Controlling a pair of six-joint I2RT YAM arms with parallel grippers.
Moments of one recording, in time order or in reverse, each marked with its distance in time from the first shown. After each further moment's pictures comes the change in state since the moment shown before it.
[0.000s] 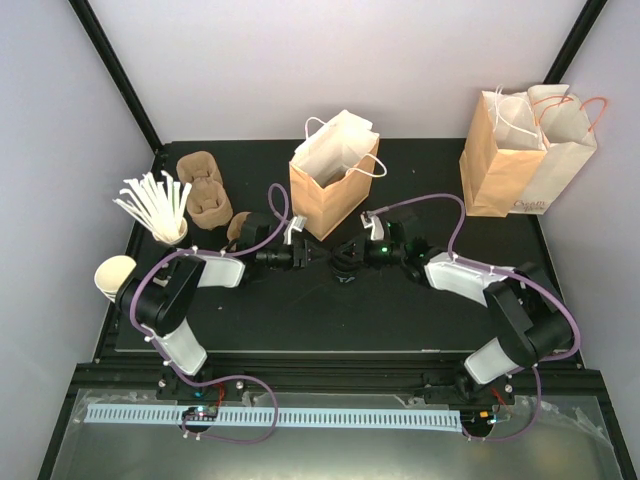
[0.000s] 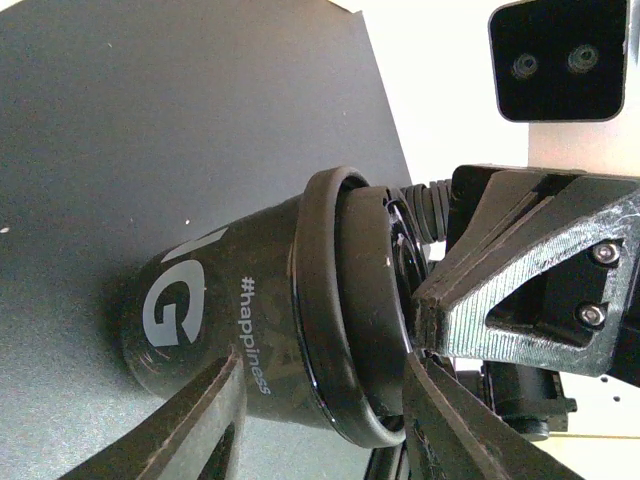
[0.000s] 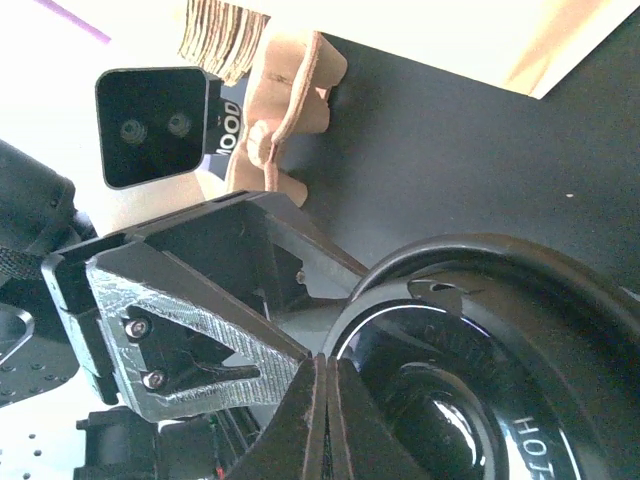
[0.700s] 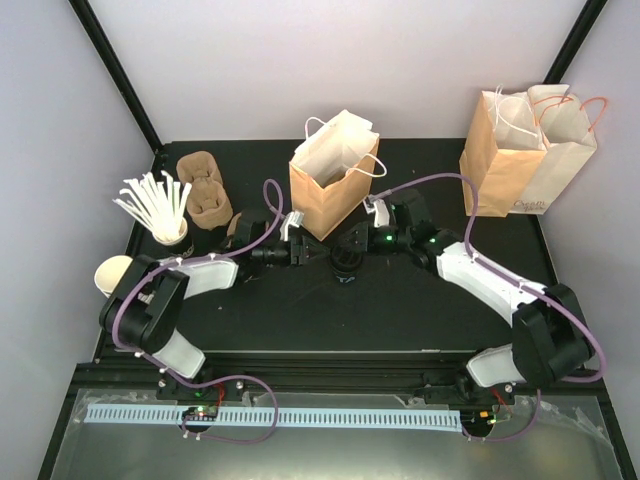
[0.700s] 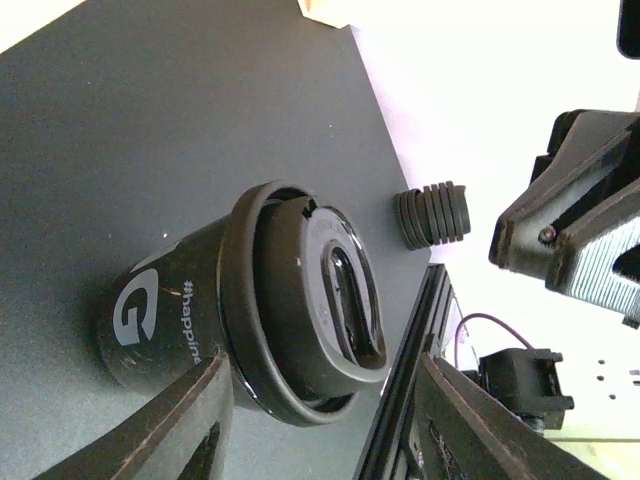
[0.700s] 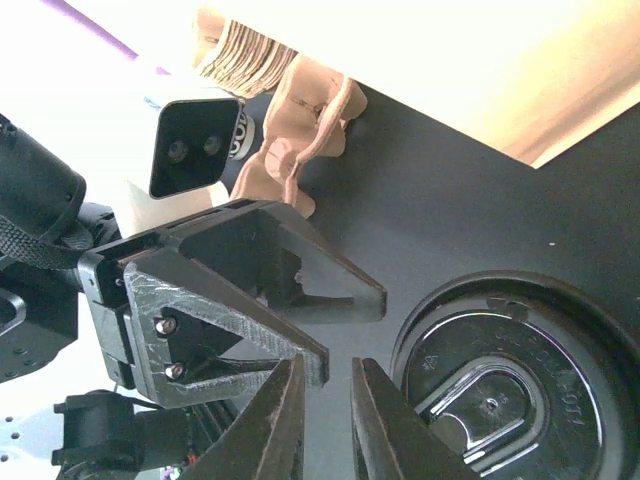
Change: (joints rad) left arm -0.002 -0.115 0.016 -0.122 -0.027 0.044; right arm -0.005 -0.119 0.178 -0.360 0.052 -0.198
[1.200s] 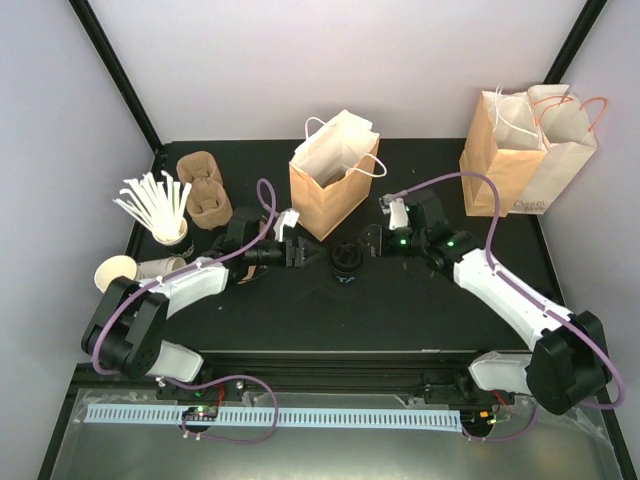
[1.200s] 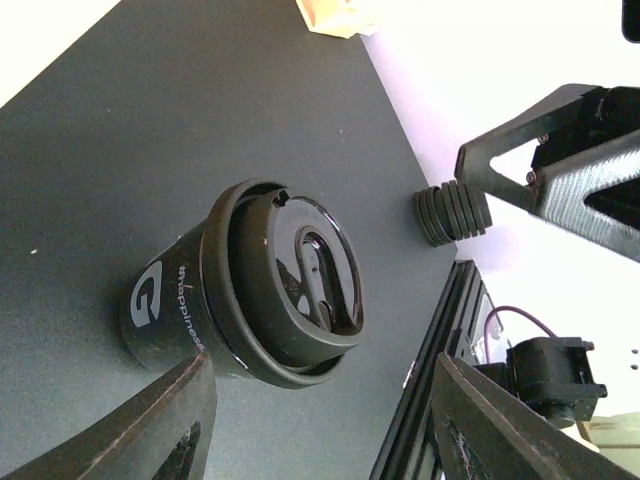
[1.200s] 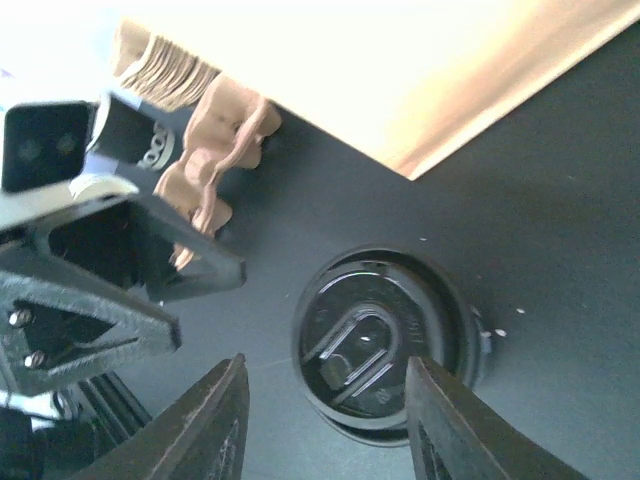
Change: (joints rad) left arm 0.000 -0.166 0.000 -0.185 -0.071 0.124; right arm -0.016 -0.137 0.026 -0.229 0.172 -0.156
